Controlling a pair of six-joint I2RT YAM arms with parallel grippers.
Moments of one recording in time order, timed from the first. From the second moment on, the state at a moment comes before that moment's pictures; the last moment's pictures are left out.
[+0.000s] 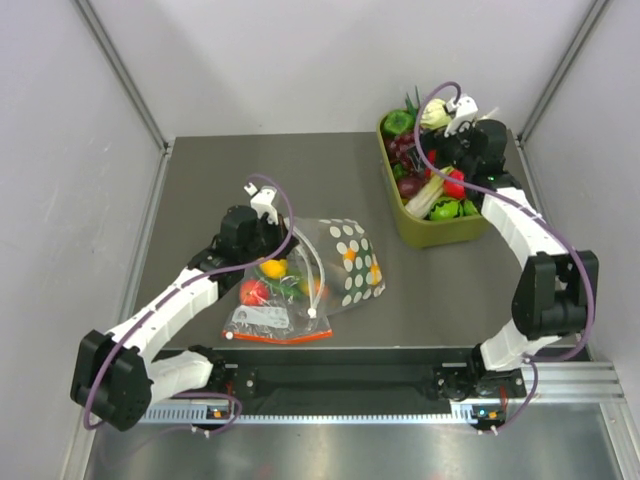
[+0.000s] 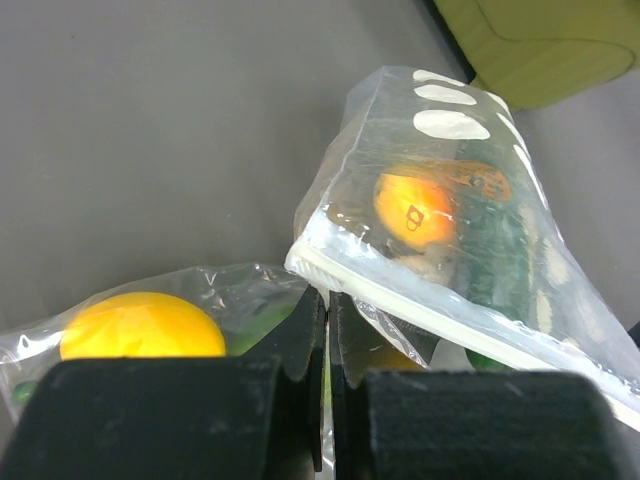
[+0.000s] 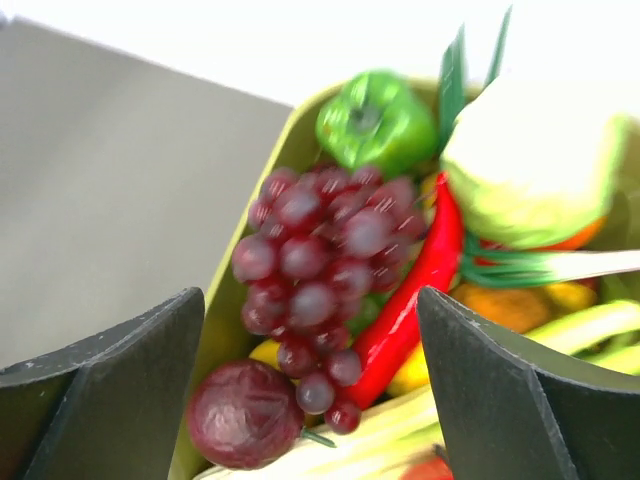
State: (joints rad) left arm -0.46 1.13 0.73 -0.09 0.18 -0.34; right arm 0.10 1.61 1.27 0.10 -0.38 -0.03
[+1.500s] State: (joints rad) left arm -0.46 0.98 0.84 -0.14 0.27 -0.37; right arm 0.85 1.38 1.05 0.01 -0.51 0.28
